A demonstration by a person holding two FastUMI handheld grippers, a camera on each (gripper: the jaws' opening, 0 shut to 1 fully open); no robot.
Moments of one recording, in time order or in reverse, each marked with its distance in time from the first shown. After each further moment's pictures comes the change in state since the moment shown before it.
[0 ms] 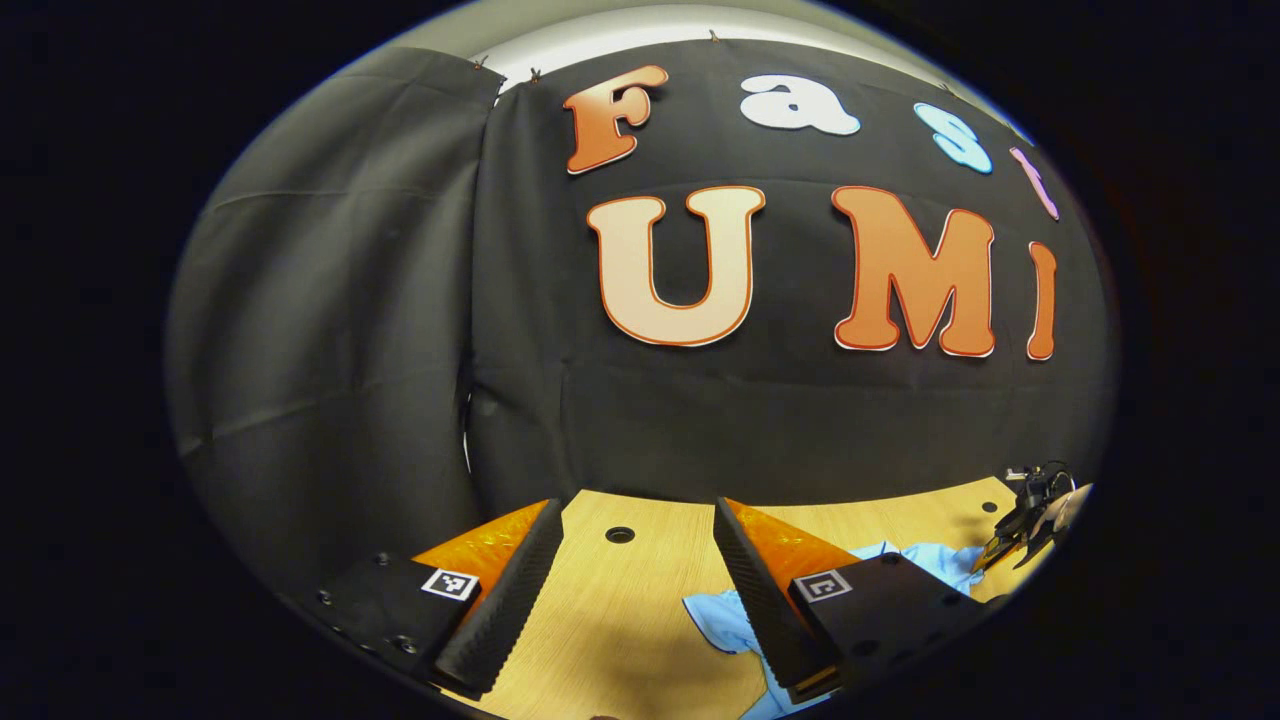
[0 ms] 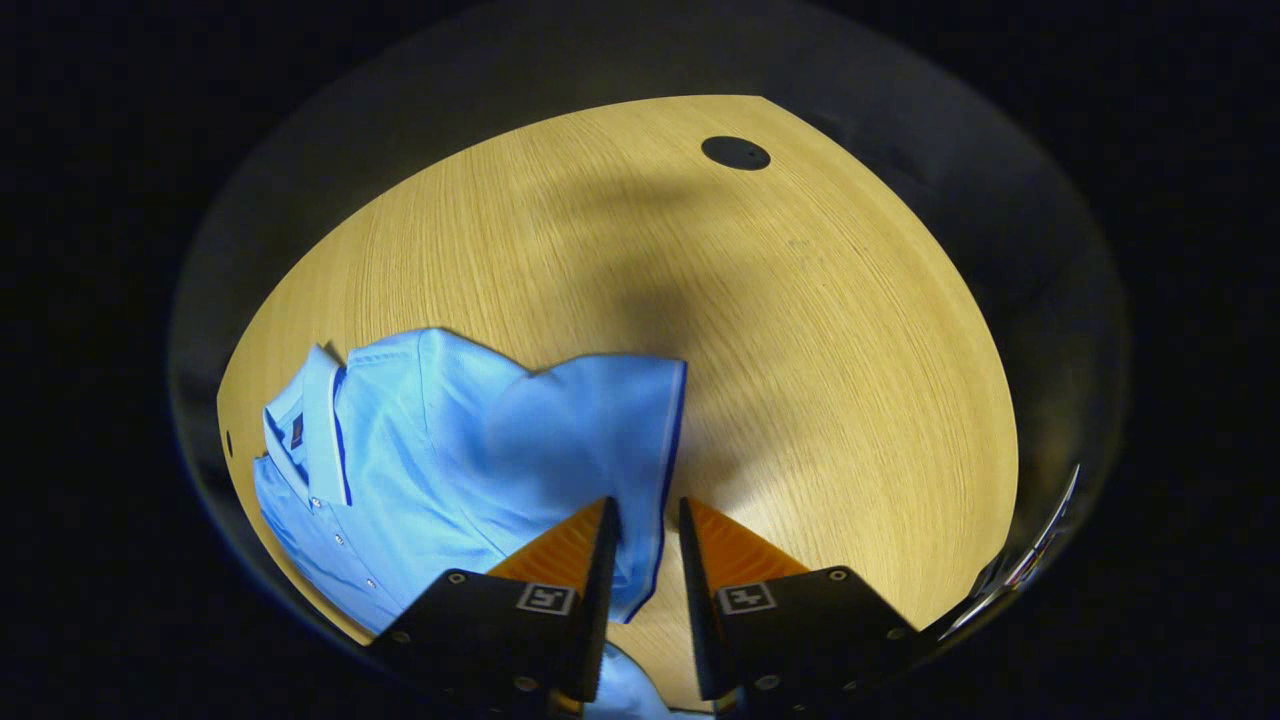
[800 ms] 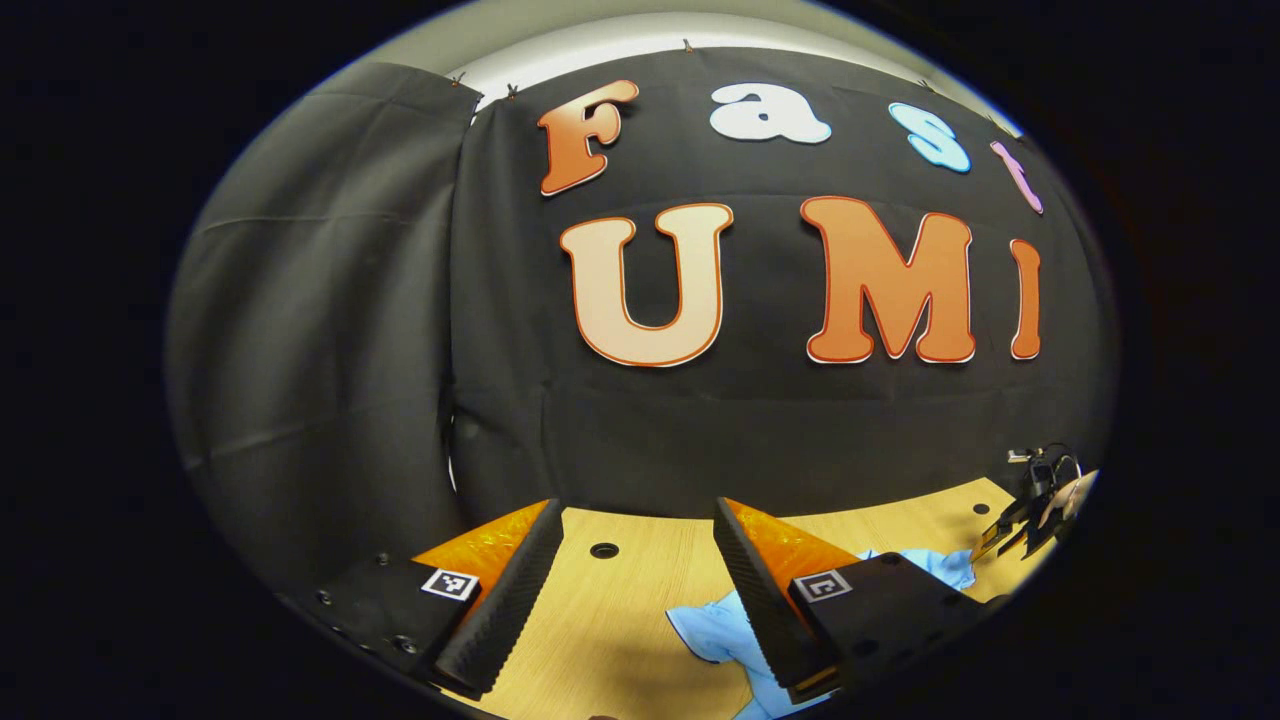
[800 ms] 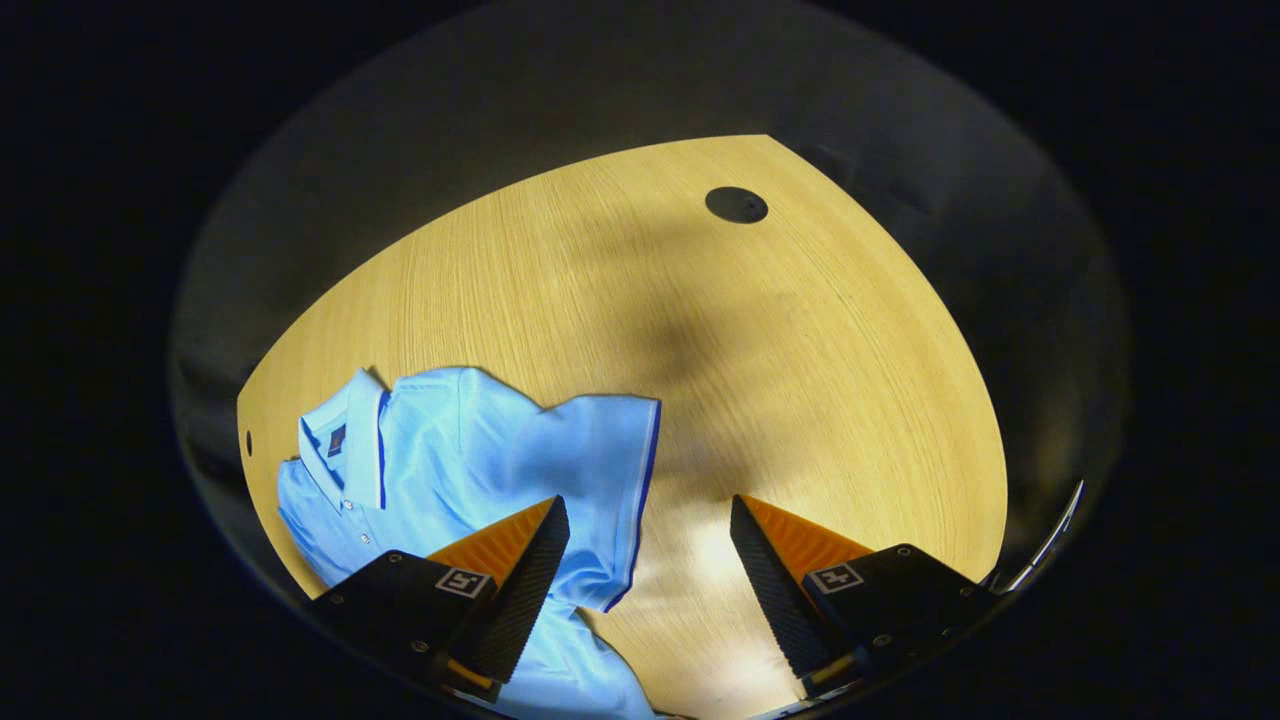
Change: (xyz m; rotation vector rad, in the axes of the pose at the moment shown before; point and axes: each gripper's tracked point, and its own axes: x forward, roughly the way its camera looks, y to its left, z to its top) left arm -0.005 -0.033 0.018 0.041 -0.042 -0.039; right arm -0.019 -0.005 0.022 -0.030 -0.083 0.056
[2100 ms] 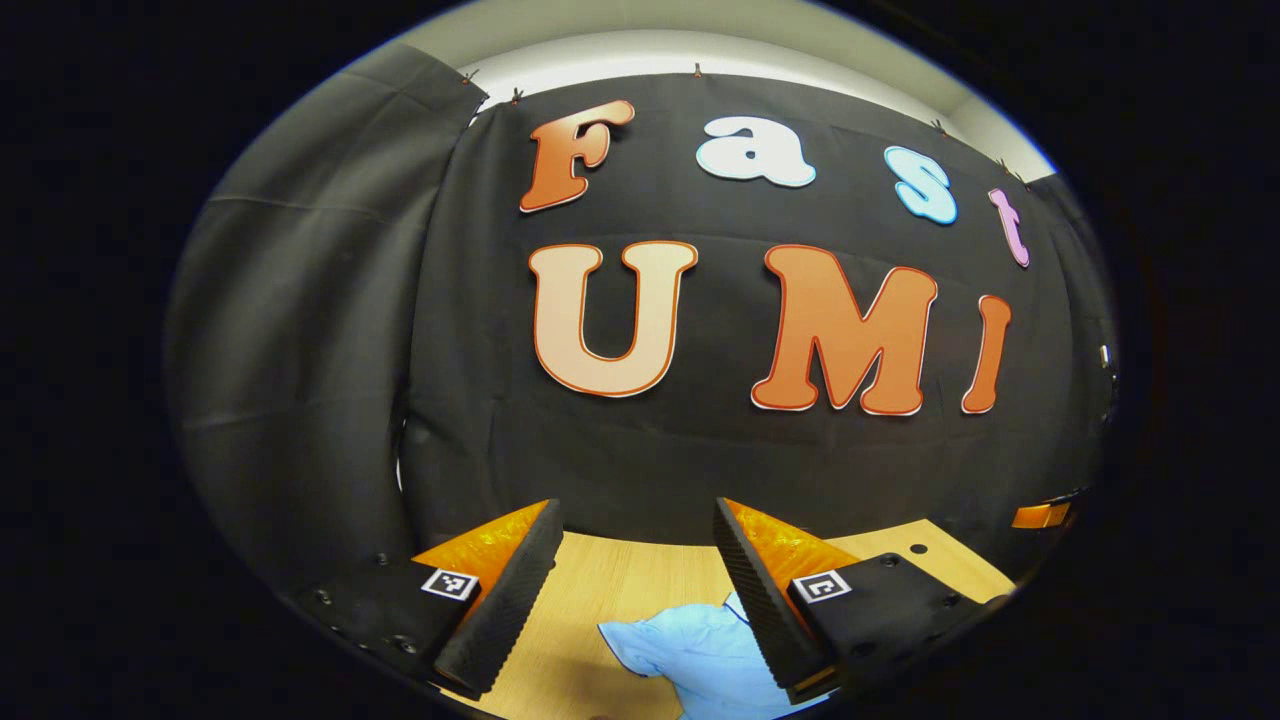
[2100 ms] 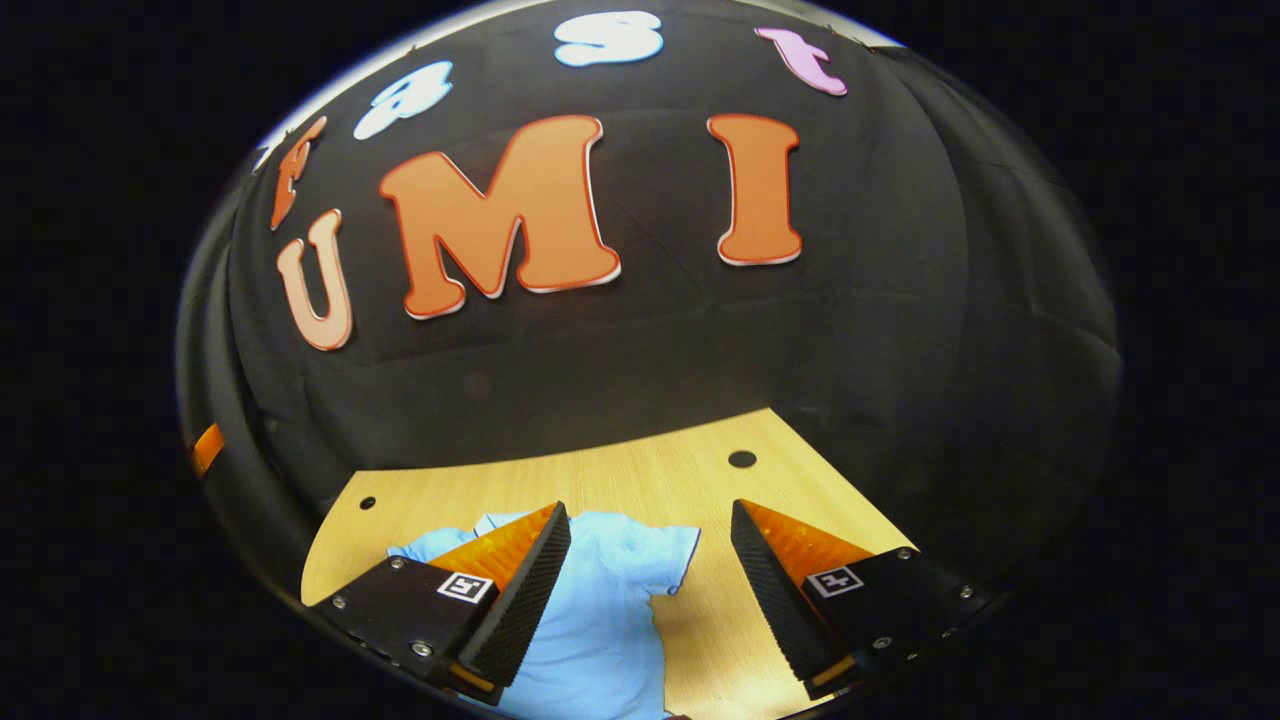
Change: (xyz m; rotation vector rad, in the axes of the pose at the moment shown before) left arm -0.020 -0.040 0.037 -0.089 -0.077 -0.115; right arm -0.289 0.010 -0.033 -0.054 -0.802 0.175
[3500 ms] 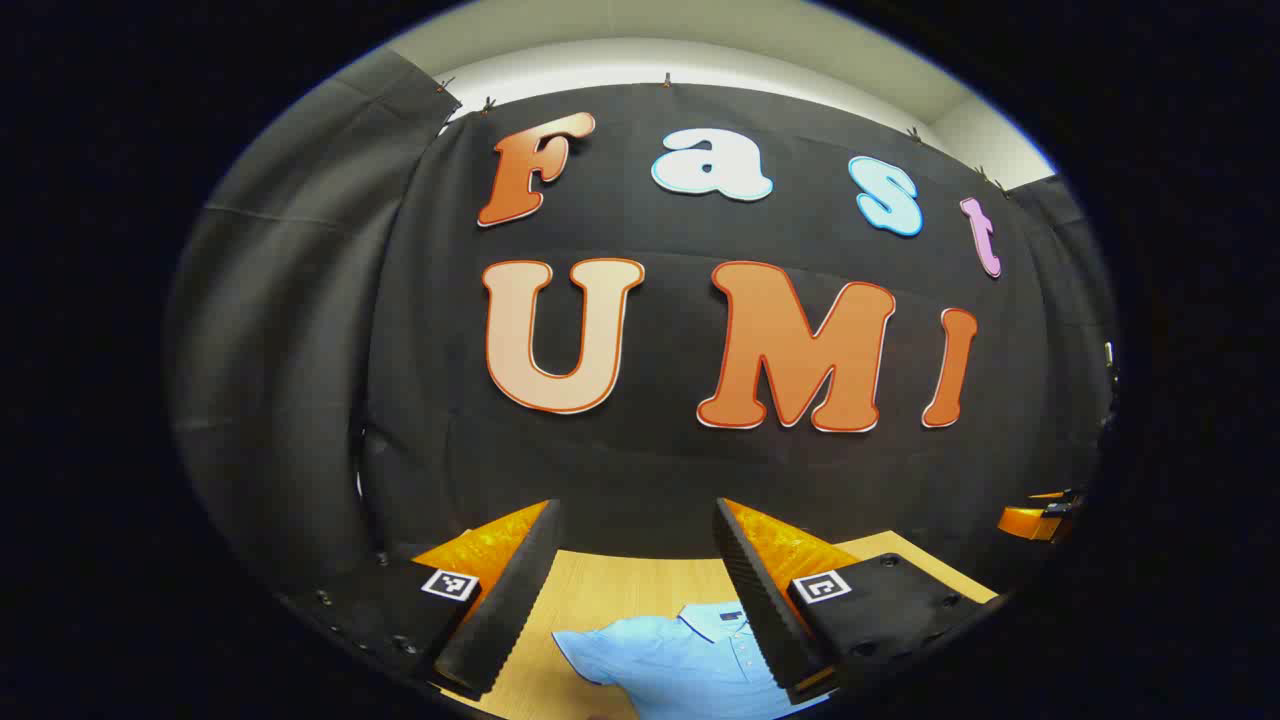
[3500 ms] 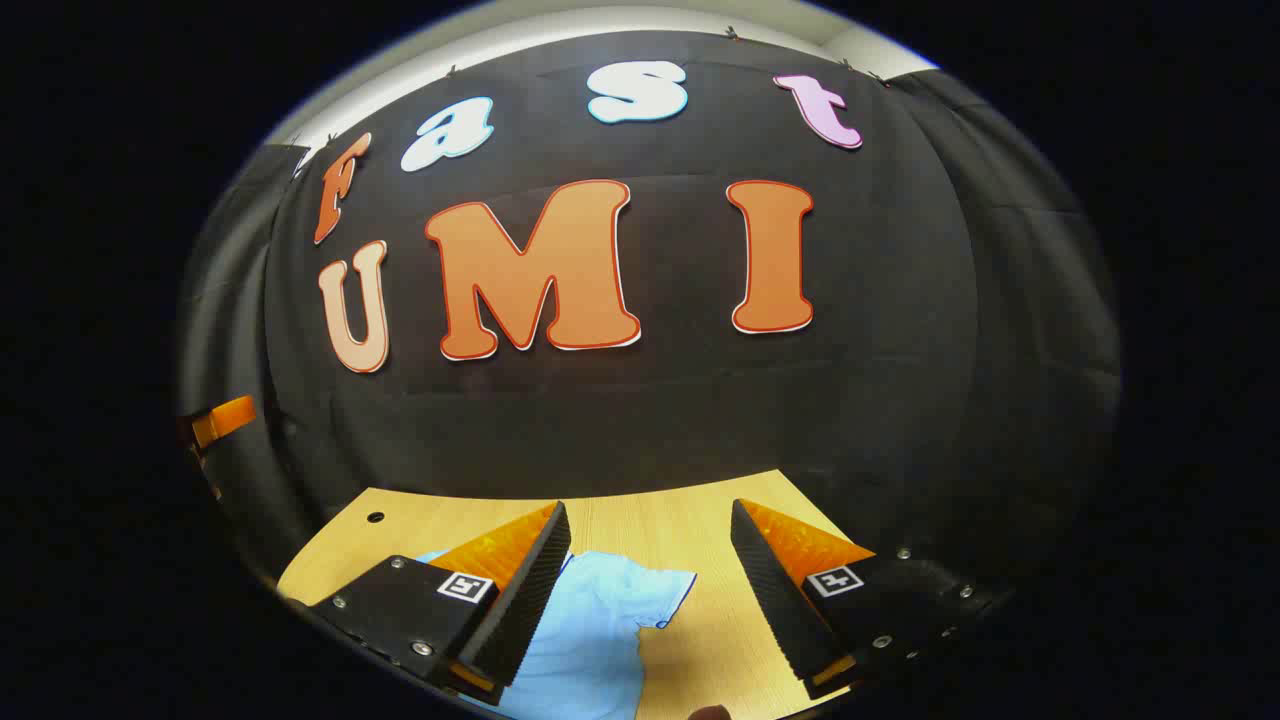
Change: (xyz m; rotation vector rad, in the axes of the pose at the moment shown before) left arm 0.004 -0.051 0.019 -0.017 -0.040 -0.078; right arm -0.035 0.001 0.039 -0.080 -0.270 0.069
